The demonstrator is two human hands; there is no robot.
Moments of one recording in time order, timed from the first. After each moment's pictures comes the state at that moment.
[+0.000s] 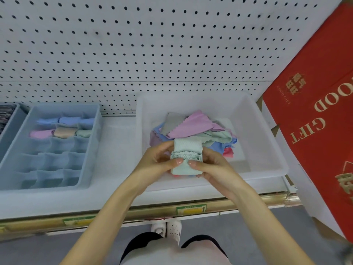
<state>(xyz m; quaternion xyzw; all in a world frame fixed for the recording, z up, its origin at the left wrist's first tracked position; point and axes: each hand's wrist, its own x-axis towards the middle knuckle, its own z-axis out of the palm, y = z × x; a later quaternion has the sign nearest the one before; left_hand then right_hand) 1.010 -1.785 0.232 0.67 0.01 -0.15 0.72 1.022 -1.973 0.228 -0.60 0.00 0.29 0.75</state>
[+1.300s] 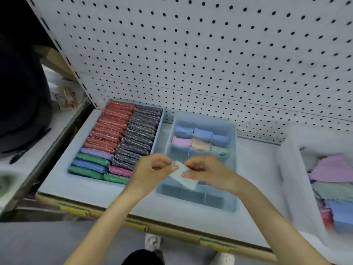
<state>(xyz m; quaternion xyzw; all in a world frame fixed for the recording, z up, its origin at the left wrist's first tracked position) 0.957 -1.386 0.195 0.76 0.21 -0.02 0.61 1.046 -1.563 0.206 -0.75 -0.27 0.39 0.47</state>
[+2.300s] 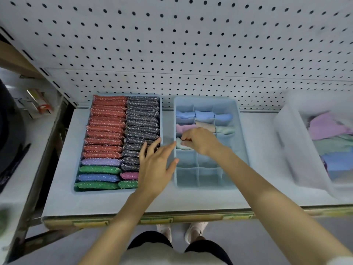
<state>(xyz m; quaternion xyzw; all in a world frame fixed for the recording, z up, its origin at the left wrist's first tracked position) 0.968 -1.338 0.131 0.97 -0.01 0.04 0.25 1.089 -1.490 0.140 -0.94 -0.24 0.23 0.11</state>
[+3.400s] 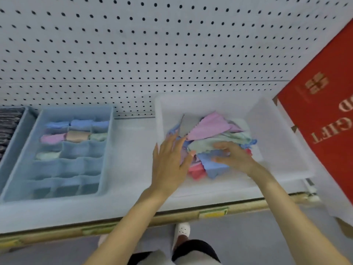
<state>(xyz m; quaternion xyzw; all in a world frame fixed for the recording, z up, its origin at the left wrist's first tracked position) 1.028 -1.762 0.174 0.93 -0.05 -0.02 0.36 1.092 -1.994 0.151 -0.91 -0.02 0.19 0.35</state>
